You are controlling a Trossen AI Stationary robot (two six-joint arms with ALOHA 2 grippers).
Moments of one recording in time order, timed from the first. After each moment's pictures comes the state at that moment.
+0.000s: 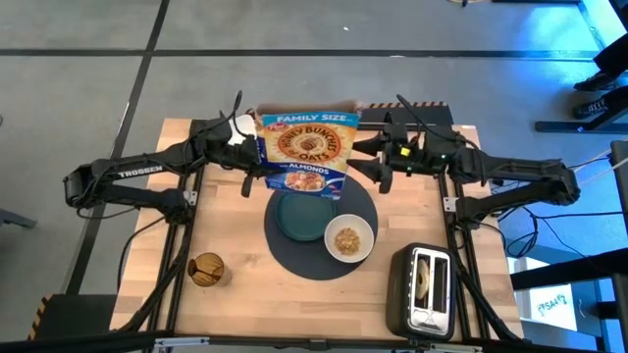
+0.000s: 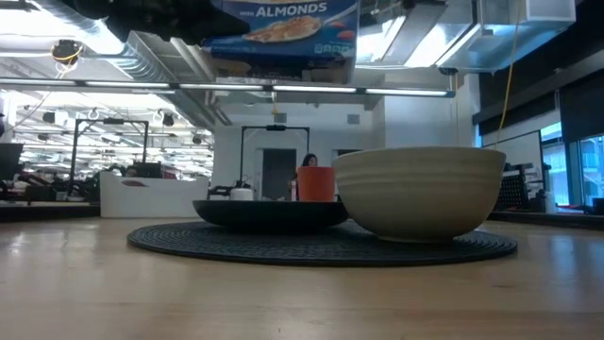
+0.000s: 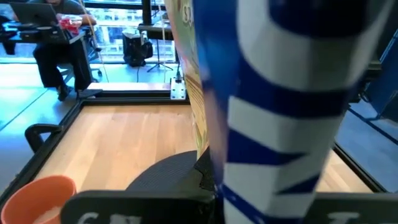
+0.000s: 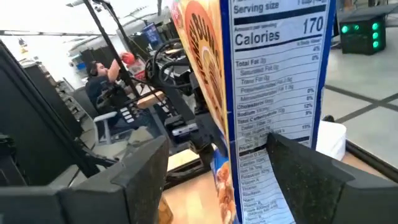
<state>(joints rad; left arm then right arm) 0.41 1.03 0.75 0.07 0.51 0.05 -0.09 1.13 1.10 0.01 0.01 0.39</state>
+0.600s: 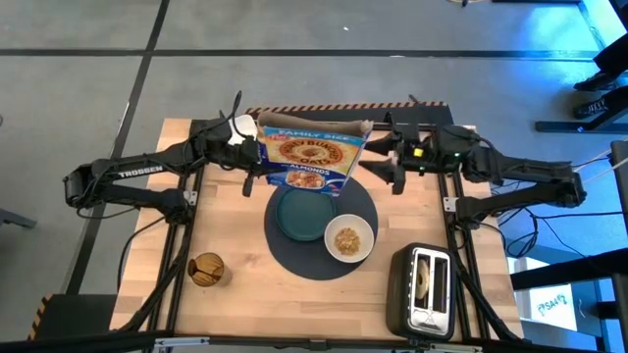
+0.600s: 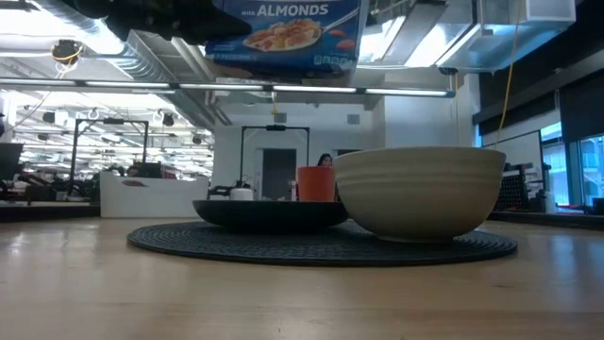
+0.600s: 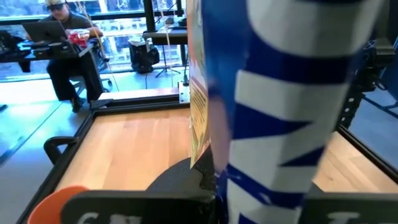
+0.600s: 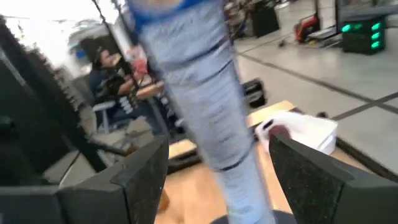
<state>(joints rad) 0.41 1.03 0.75 0.07 0.49 0.14 -0.09 1.04 1.10 -0.10 0.00 0.35</state>
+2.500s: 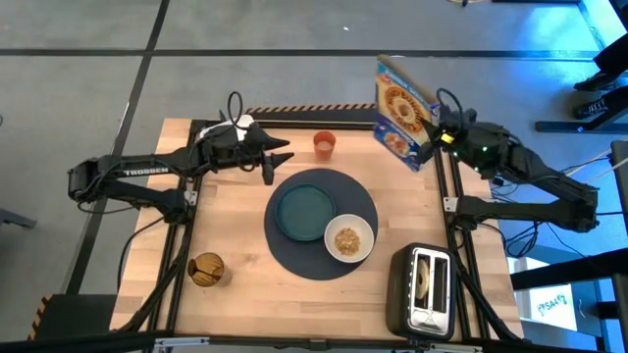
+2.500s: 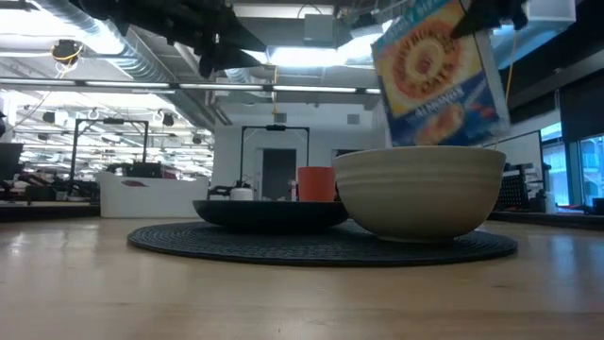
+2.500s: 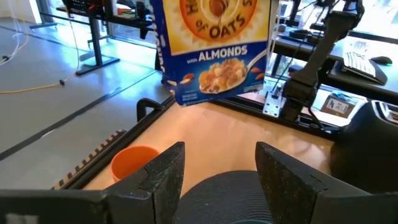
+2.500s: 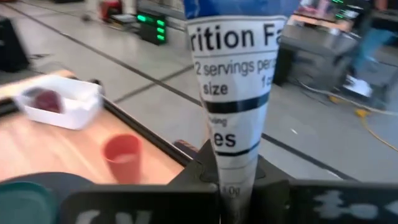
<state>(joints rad) 0.33 1.09 0.75 0.14 -0.04 -0.15 -0.31 0.71 0.98 -0.57 0.56 0.09</state>
